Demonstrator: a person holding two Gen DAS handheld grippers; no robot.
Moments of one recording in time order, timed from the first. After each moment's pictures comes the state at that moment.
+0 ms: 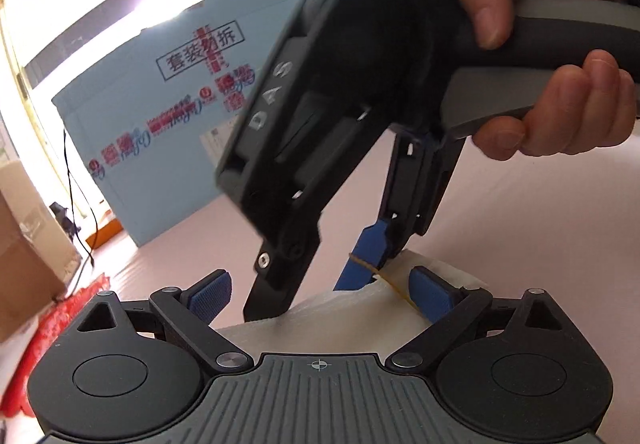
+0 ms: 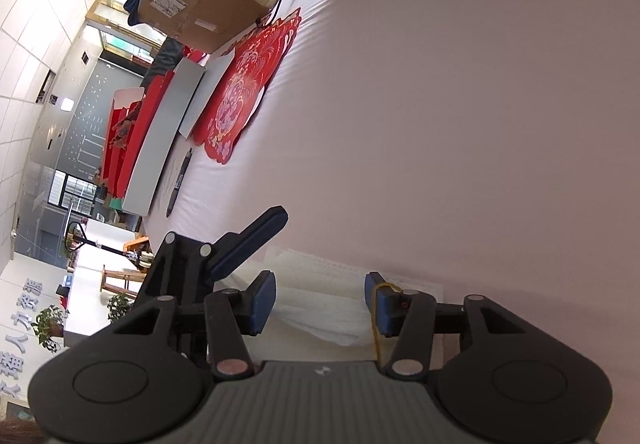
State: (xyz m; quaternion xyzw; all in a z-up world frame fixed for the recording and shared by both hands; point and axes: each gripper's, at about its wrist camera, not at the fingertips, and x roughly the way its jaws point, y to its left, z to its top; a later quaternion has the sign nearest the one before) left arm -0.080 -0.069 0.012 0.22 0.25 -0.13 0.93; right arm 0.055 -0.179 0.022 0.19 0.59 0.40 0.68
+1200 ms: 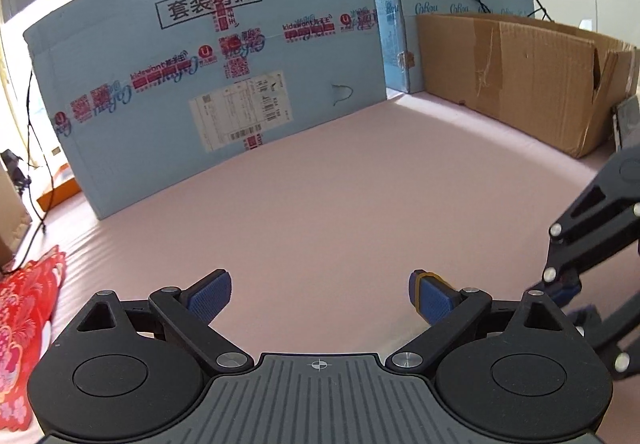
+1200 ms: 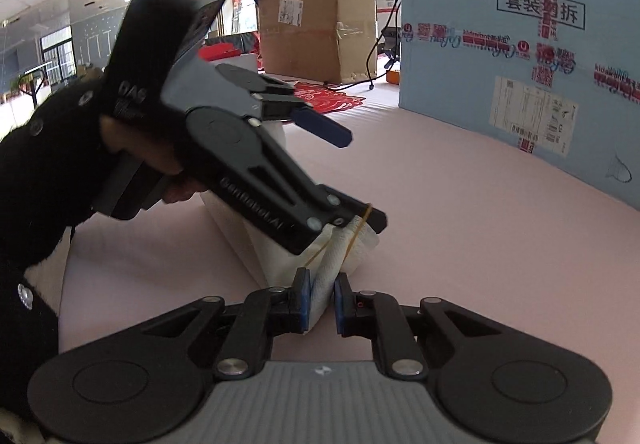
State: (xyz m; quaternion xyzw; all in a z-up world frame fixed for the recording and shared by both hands) left arm 0.001 -0.047 0.024 0.15 0.30 -0.23 0.91; right arm -0.086 -0.196 0.024 -0.12 0.28 0.43 0.85
